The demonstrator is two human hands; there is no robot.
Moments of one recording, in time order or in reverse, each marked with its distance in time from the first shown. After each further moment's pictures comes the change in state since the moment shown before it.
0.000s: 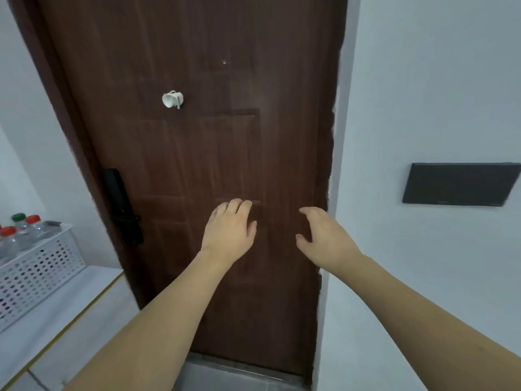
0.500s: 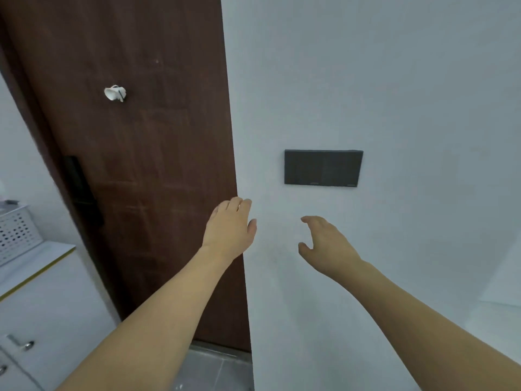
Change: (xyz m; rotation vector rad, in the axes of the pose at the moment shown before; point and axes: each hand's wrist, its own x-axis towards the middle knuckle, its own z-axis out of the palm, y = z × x) left_hand -0.042 0.260 0.010 -0.005 -0.013 0.001; right_hand -0.130 0.206 -0.117 -0.047 -0.104 0.019
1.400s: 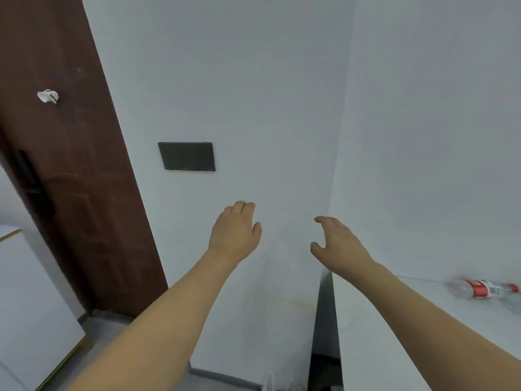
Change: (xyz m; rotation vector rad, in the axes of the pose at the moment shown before) left_hand -0.062 0.396 -0.004 -0.135 -0.022 -0.021; right_hand -0.206 0.310 -0.181 -0.001 0.070 0.069
